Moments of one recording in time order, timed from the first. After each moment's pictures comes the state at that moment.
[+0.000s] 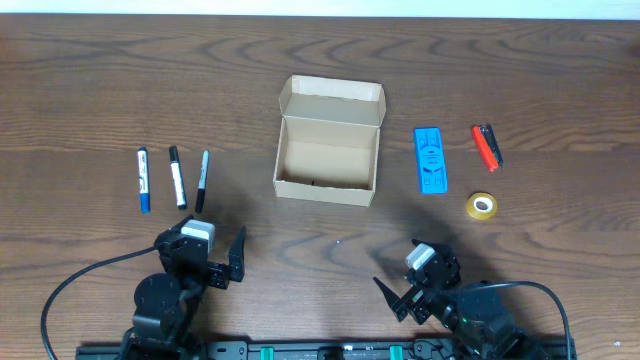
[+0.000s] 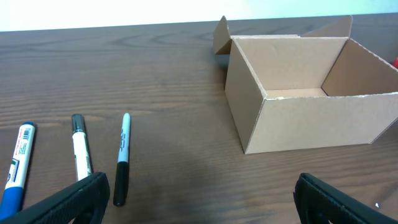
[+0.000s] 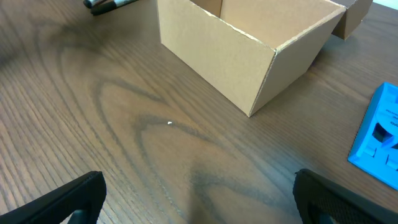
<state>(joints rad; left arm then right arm) -0.22 0.01 0.13 -0.44 0.07 -0.04 0.70 0.02 0.16 -0.61 -0.03 -0.04</state>
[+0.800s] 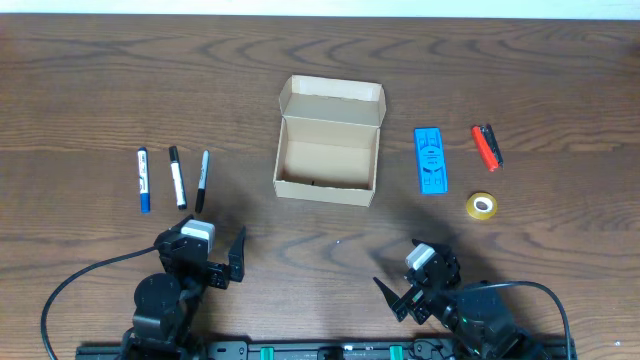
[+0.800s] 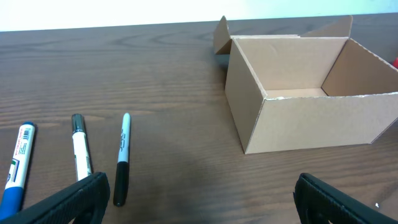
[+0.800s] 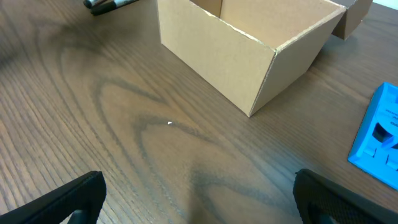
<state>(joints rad) -0.22 0.01 0.13 -0.44 0.07 -0.04 0.70 0.02 0.16 -0.61 -0.03 -0.04</state>
